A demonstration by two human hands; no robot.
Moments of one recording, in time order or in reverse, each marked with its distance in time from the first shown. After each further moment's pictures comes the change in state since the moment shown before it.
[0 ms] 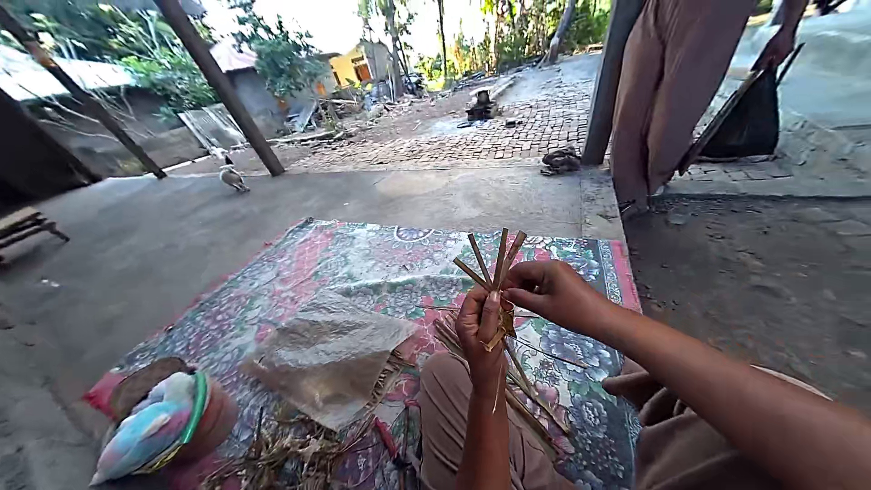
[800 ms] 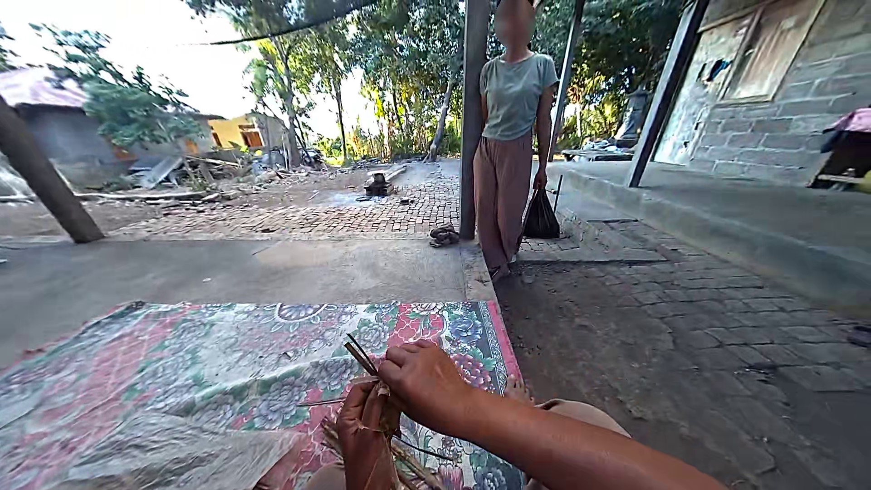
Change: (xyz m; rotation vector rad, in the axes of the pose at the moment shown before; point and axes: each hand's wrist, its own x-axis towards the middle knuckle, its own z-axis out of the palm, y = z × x) left_hand 0.001 0.007 -0.038 0.056 -0.012 -0.123; right_hand 0.007 -0.003 0.062 -0.768 0.176 -0.353
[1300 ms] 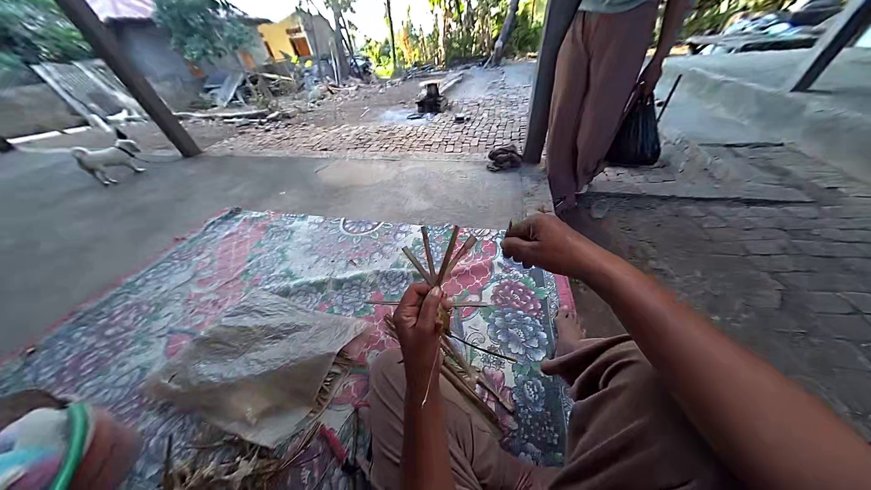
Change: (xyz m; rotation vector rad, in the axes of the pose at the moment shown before) left_hand 0.004 0.027 0.020 0.097 -0.057 0.038; right_hand -0.002 0.091 -0.100 0.398 -0.275 0.554
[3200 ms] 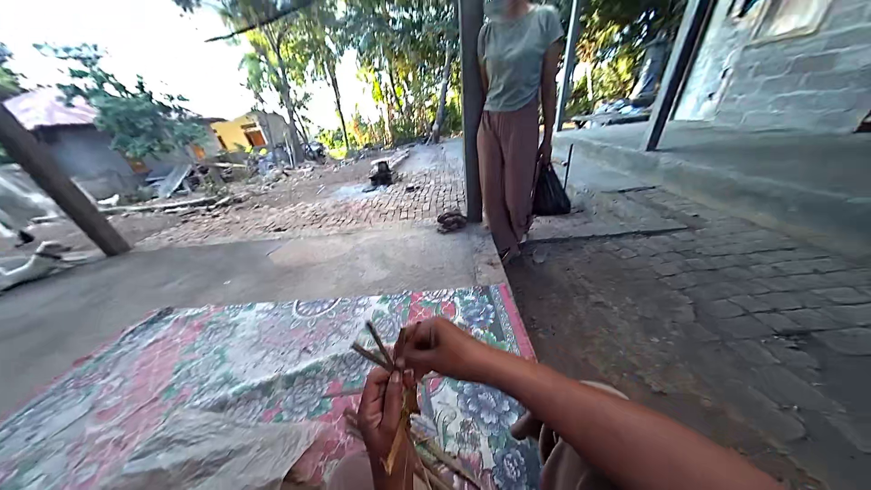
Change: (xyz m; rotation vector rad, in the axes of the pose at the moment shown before) left_hand -0.001 -0.039 -0.028 -0.023 -0.024 0.145; right_hand 0.011 -0.041 0.092 0.515 -0.207 -0.125
